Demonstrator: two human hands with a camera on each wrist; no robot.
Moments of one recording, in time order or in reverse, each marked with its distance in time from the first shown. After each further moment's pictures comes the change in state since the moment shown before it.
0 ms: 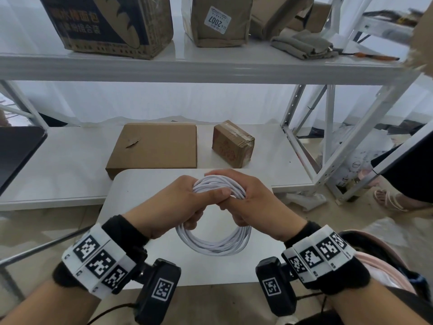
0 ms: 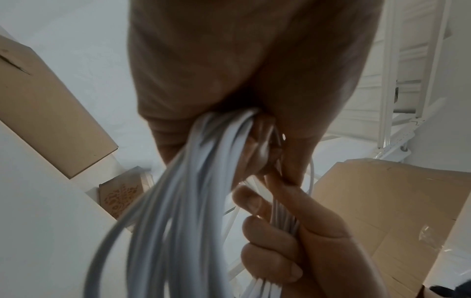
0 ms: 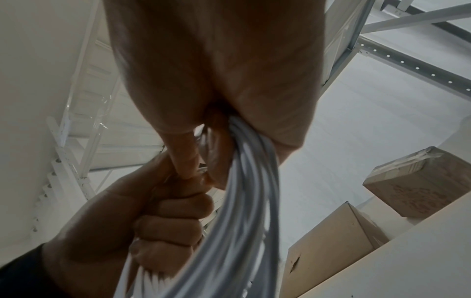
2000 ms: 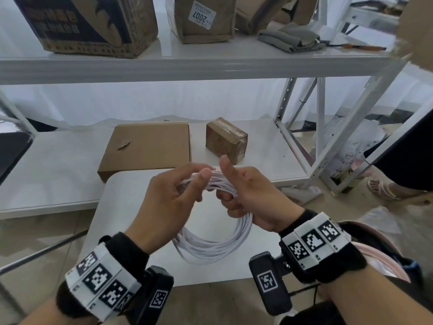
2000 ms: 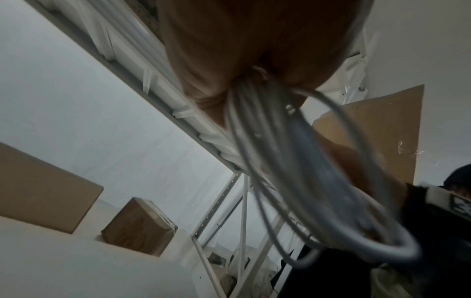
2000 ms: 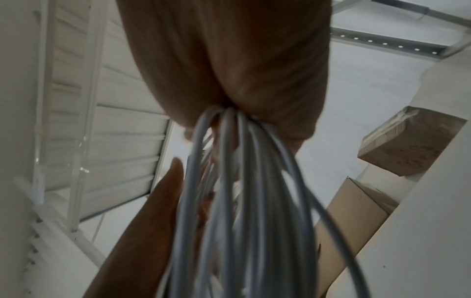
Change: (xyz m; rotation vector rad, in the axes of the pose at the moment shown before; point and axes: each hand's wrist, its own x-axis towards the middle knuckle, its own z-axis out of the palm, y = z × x) left_hand -0.001 -0.016 0.015 0.268 0.432 0.455; right_hand -0.001 -0.009 -0.009 0.323 -0.023 0.162
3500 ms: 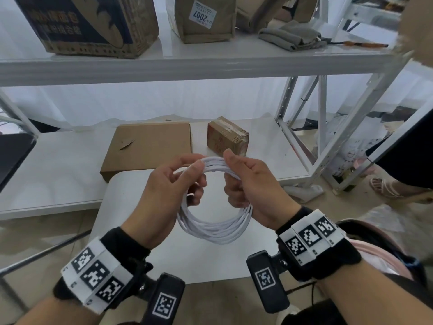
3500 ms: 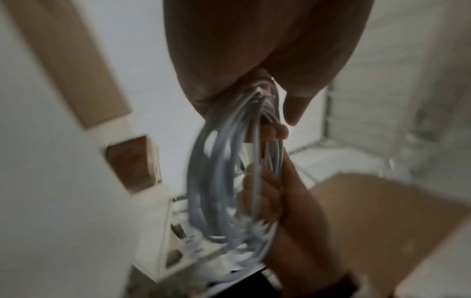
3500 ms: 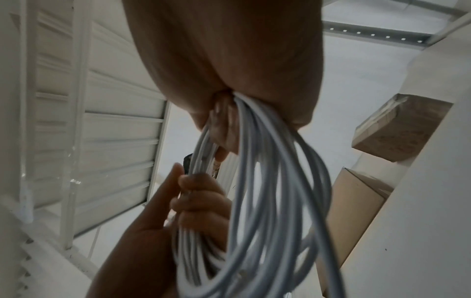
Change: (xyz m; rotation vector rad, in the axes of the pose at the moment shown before) left_hand 0.006 0.003 -0.003 -0.560 -0.019 -0.317; right_hand 0.007 0.001 0.004 0.143 0.151 -0.085
